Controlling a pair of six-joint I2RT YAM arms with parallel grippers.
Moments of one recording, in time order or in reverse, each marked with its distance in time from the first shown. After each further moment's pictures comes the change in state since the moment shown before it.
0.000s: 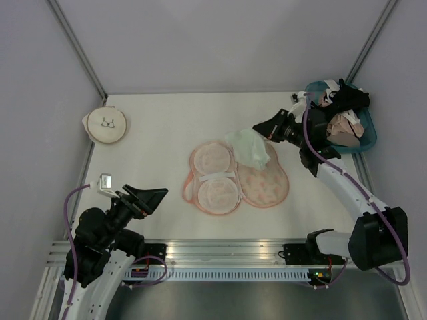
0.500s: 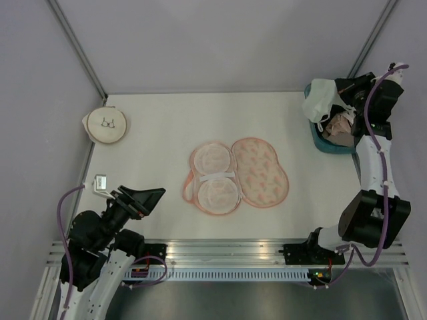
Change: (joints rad) left arm 0.000 0.003 0.043 -0.001 0.002 0.001; right arm -0.570 0.128 0.366 -0.041 0.142 0.049
